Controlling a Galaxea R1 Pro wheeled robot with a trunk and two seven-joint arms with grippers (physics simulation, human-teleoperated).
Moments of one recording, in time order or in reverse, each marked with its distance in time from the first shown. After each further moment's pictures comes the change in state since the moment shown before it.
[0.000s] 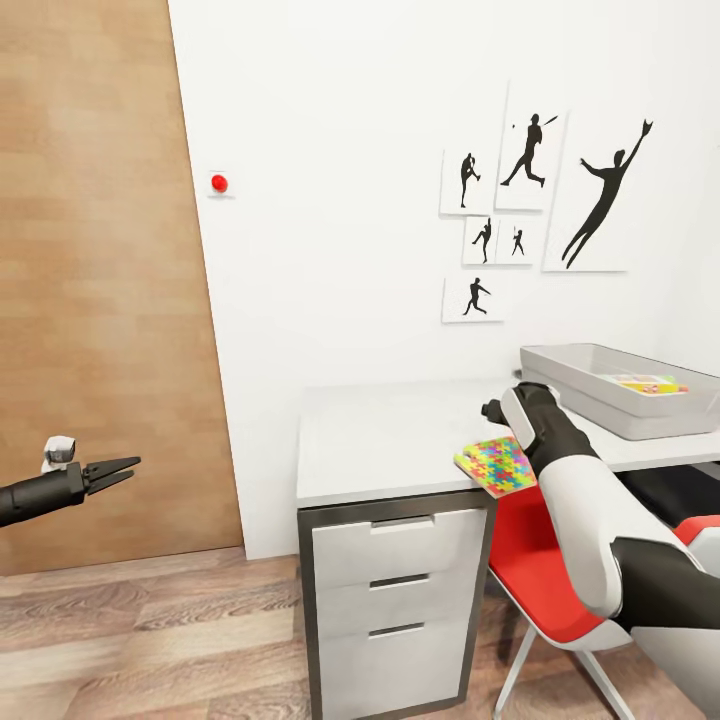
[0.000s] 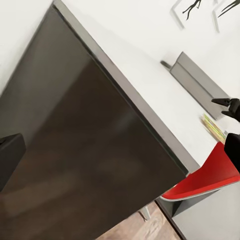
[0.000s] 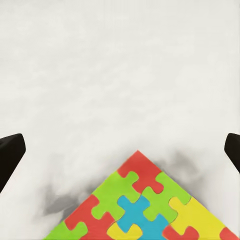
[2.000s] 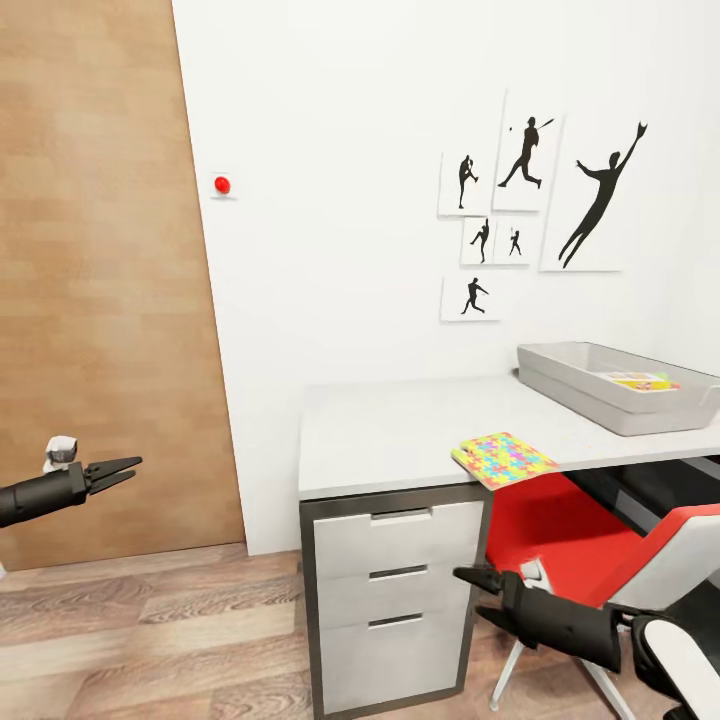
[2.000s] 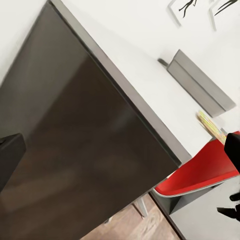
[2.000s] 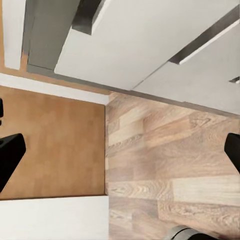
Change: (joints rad) left arm 0.000 -0.005 0.000 0.000 0.001 0.000 0.000; right arm 1.055 -0.257 0.091 -0.988 -1.342 0.322 0.248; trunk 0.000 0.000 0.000
